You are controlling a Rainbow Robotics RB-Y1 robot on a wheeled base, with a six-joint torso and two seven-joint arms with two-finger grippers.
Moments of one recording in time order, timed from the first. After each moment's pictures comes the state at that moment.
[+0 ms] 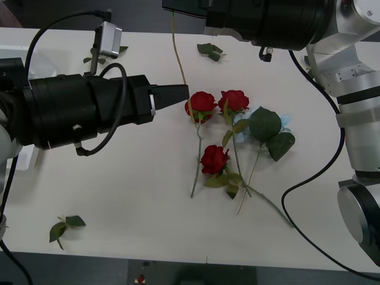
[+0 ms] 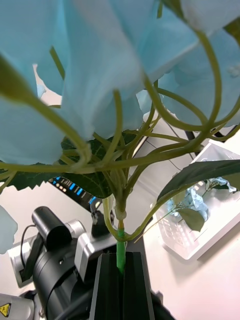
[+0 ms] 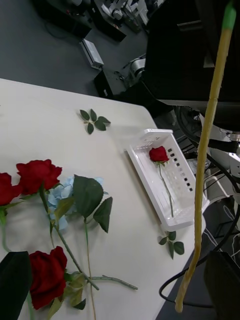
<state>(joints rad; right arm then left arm) -0.82 -0.32 0.03 -1.53 -1.82 1.19 1.87 -0.26 0.36 0.00 -2.26 1.17 1.17 -1.42</state>
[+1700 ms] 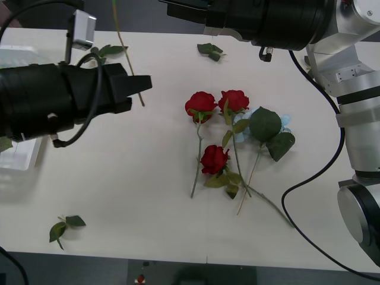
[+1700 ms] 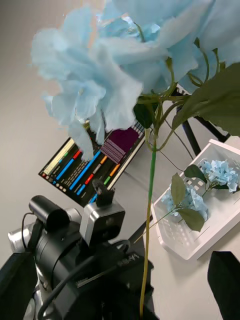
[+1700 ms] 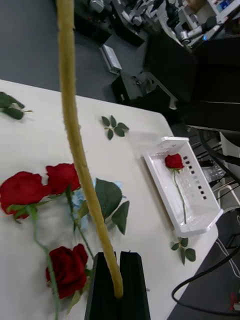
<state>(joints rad) -0.82 -0.32 0.03 -1.53 -1.82 1.19 1.87 -0.27 0.39 0.13 -2.27 1.18 1.26 -1.37</state>
